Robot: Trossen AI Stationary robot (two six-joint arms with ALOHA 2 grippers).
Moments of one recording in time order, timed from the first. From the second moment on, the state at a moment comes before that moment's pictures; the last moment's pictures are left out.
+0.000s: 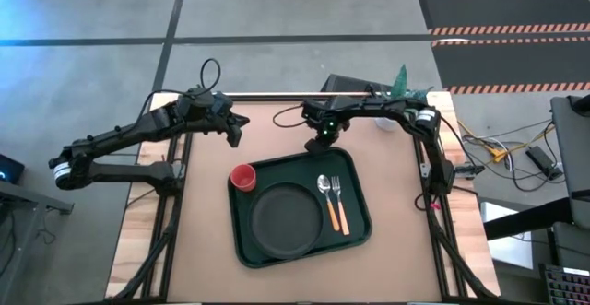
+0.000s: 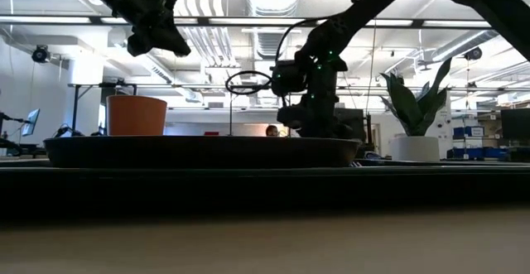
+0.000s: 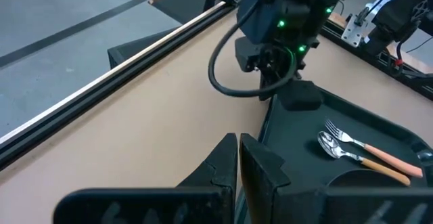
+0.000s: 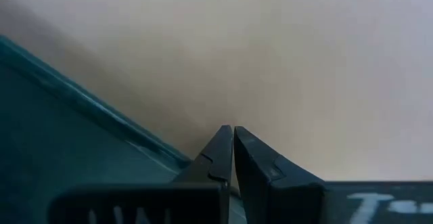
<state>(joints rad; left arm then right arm) 0.48 0.94 0.86 -0.45 0.03 -0.26 -0.45 2.11 1.53 -0.88 -0.17 0.31</state>
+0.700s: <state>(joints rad) 0.48 0.94 0.86 -0.46 0.03 -0.26 -0.29 2.11 1.53 -1.02 -0.14 0.39</state>
